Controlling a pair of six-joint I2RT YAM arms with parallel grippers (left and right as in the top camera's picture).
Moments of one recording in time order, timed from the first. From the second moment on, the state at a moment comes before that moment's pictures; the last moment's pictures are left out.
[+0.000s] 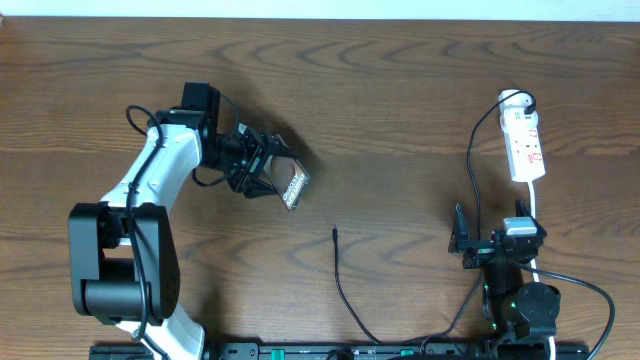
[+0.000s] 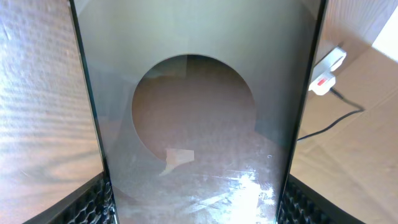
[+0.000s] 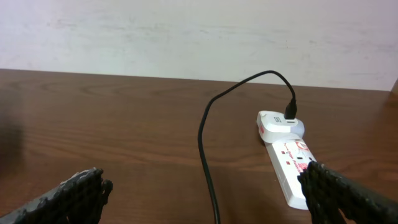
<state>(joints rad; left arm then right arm) -0.05 1.82 1.23 -0.86 0.88 -0.84 0.04 0.01 0.01 -0.07 -0.02 -0.04</state>
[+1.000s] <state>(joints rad) -0.05 1.82 1.23 -0.86 1.32 -1.29 0.04 0.01 0.01 -0.07 -0.02 -0.04</state>
